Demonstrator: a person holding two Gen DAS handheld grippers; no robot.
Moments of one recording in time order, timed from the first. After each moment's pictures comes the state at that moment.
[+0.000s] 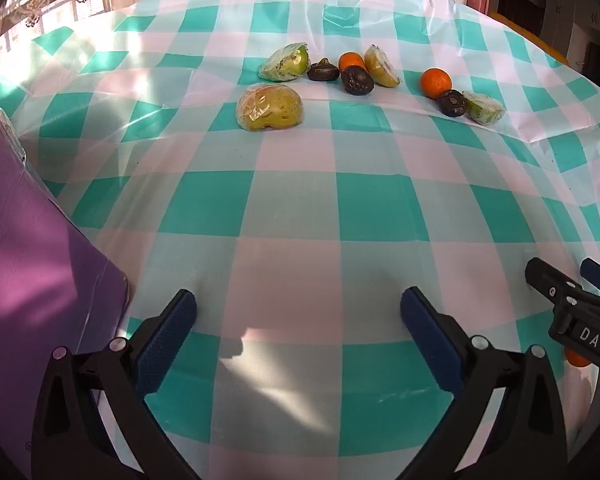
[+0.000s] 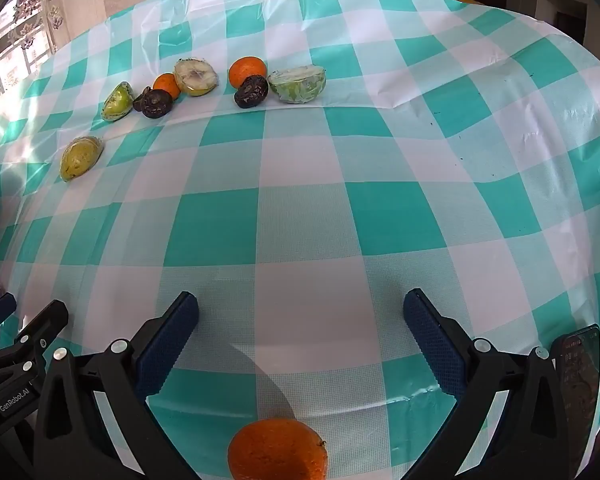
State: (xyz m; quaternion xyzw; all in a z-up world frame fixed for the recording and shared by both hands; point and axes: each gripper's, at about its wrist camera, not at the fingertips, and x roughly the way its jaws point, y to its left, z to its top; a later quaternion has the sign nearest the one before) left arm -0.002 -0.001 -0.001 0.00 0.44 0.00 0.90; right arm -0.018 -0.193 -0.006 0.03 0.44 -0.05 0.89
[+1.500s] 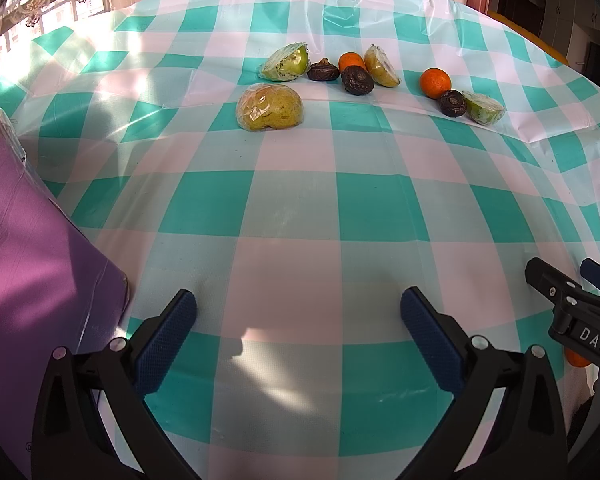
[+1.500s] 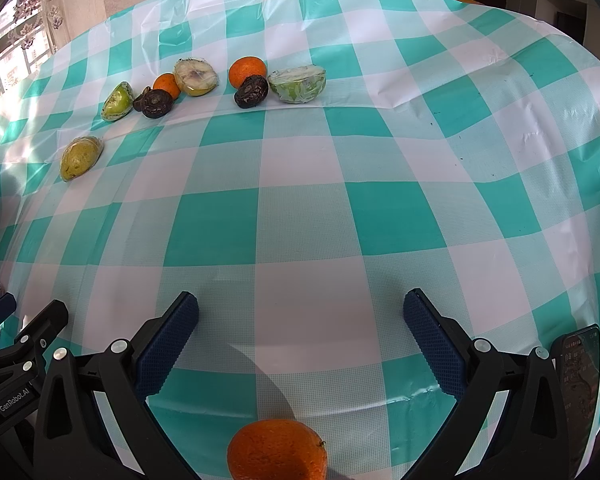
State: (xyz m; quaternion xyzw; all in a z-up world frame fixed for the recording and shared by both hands) left arm -0.002 -0.001 -0.001 0.00 0.44 0.00 0.90; right arm -0.018 -0.193 -0.006 0.03 0.44 -0.05 0.89
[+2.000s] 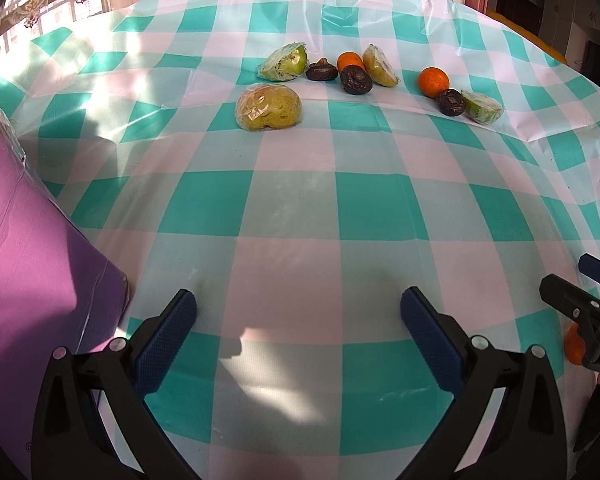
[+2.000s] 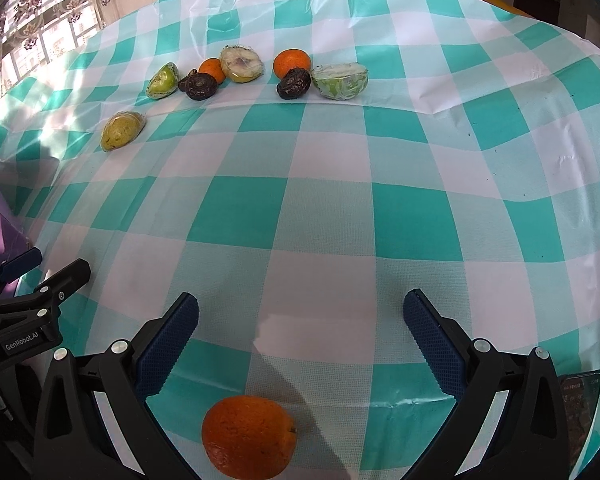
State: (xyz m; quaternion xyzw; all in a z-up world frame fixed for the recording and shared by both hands) left arm -0.003 0.000 -0.001 0.00 0.44 0.00 0.90; right arm -0.028 -0.218 0.000 0.06 0.43 0.08 0.90
